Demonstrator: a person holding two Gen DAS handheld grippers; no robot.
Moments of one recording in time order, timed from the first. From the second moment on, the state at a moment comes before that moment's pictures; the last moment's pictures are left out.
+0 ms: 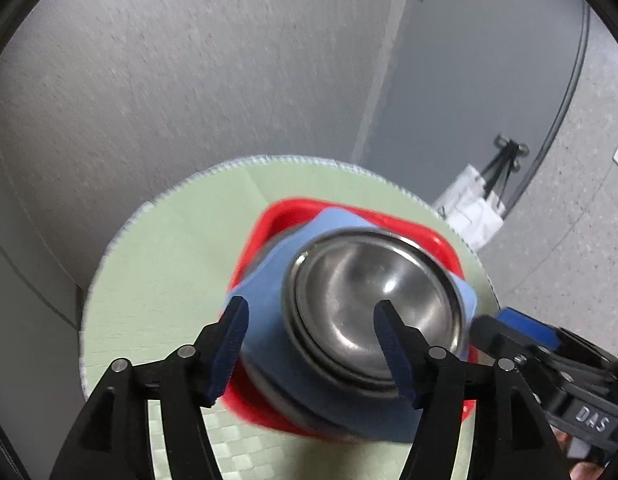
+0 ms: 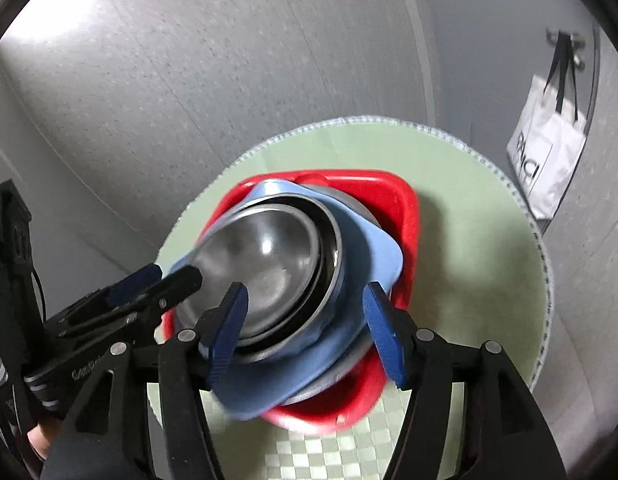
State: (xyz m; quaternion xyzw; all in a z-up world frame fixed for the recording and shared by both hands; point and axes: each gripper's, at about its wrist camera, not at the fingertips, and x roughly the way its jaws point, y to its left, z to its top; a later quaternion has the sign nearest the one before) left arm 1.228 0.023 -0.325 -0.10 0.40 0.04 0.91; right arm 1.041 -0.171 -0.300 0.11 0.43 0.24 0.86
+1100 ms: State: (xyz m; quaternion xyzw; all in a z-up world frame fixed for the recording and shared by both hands) left arm 0.554 -0.137 -0.149 0.00 0.18 0.01 0.98; right arm 0.506 -0.319 -0.130 0.07 0.24 0.11 0.96
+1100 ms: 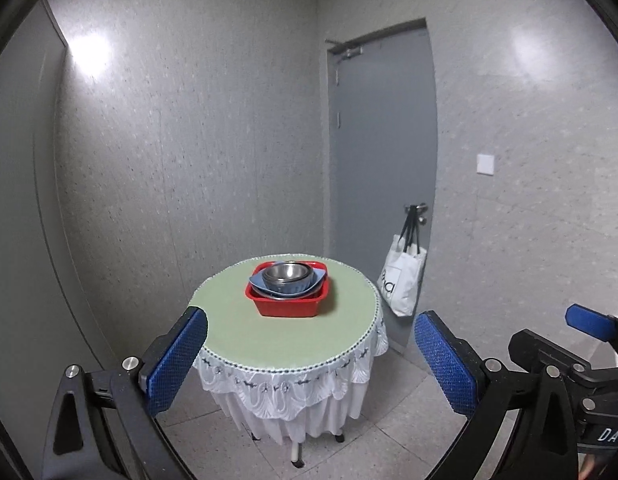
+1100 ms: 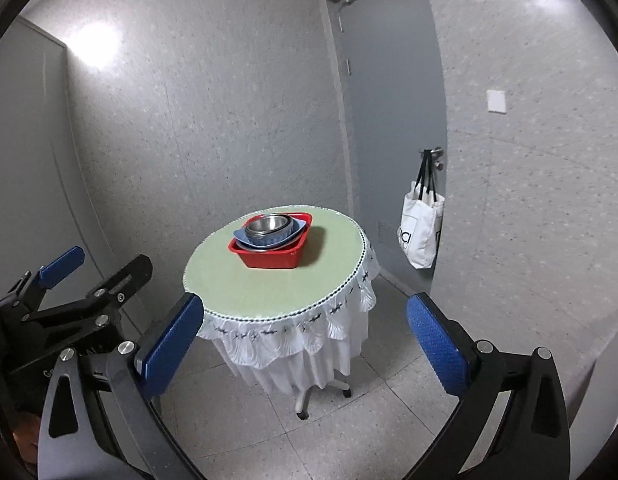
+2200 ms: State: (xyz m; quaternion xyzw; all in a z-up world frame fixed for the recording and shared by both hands) left arm 0.102 -0.032 -0.110 0.01 0.13 -0.04 0.99; right arm 0.137 -0.242 -0.065 0.02 0.15 -0.01 0.99
